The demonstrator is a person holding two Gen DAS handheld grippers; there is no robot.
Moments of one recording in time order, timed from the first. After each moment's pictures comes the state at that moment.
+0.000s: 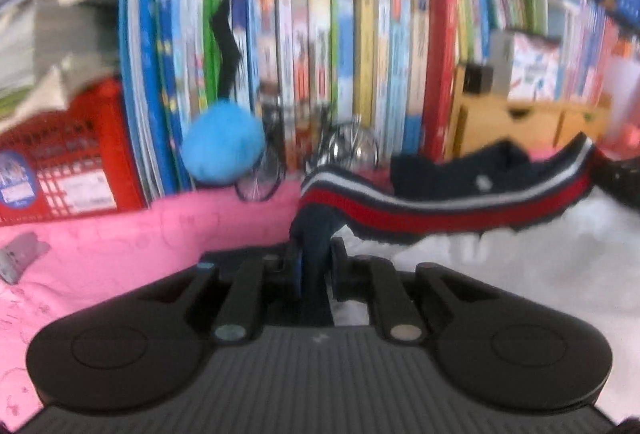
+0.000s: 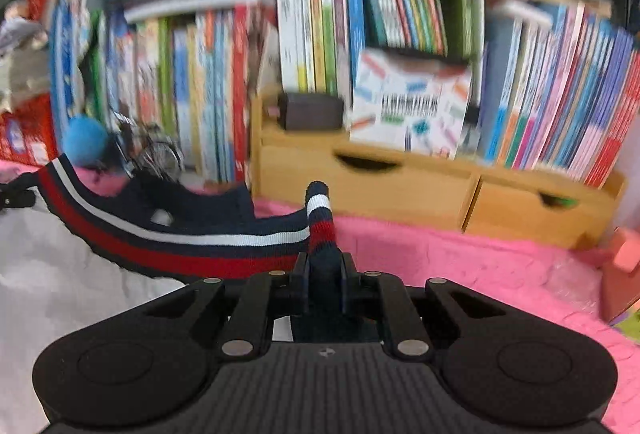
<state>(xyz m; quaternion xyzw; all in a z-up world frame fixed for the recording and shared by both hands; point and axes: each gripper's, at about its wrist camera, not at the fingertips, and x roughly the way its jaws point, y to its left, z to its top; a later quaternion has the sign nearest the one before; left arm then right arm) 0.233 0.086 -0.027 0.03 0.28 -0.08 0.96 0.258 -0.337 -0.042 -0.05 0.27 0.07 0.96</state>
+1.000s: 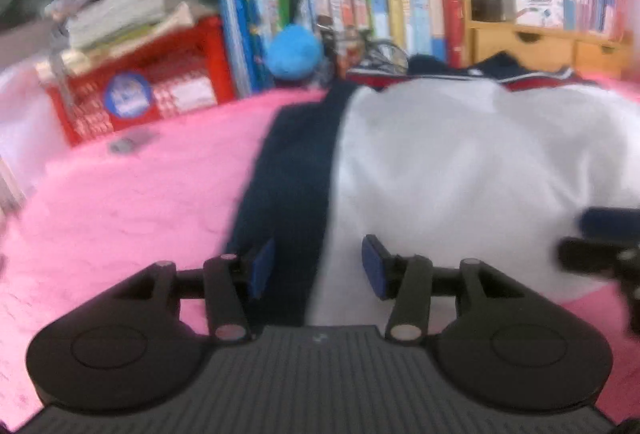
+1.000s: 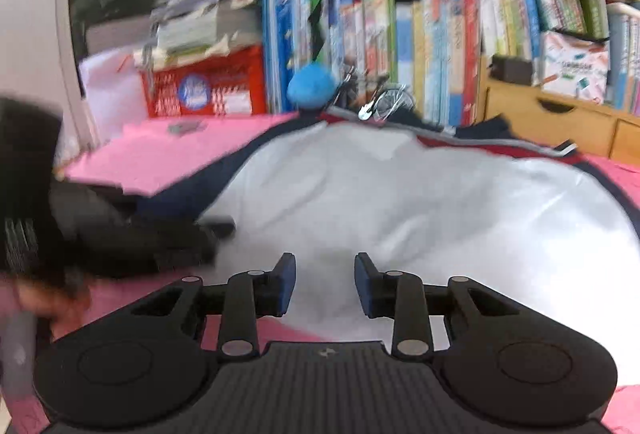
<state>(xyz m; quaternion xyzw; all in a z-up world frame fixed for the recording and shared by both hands) 0.077 0.062 -0.048 0.07 0.30 0.06 0.95 0.070 -0.184 -0.070 -0.03 0.28 0.21 0.94</state>
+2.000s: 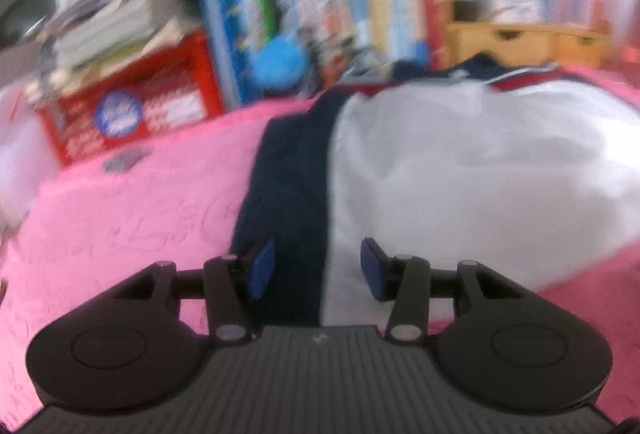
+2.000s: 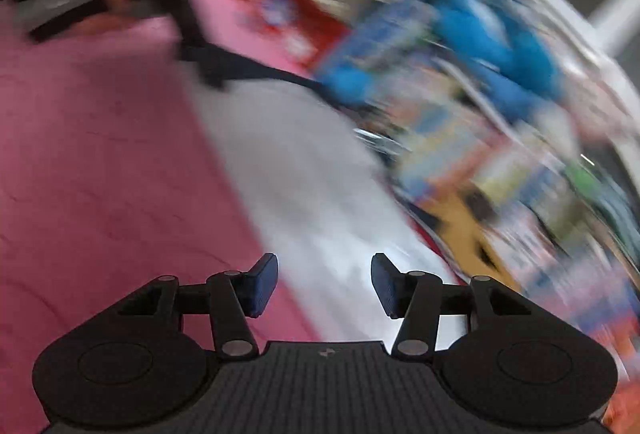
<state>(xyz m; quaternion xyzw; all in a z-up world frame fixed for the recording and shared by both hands) 0.057 0.054 -0.031 0.09 0.29 -0.01 0.95 -0.024 -0.173 -0.073 -0.43 0.15 0.24 0.86</state>
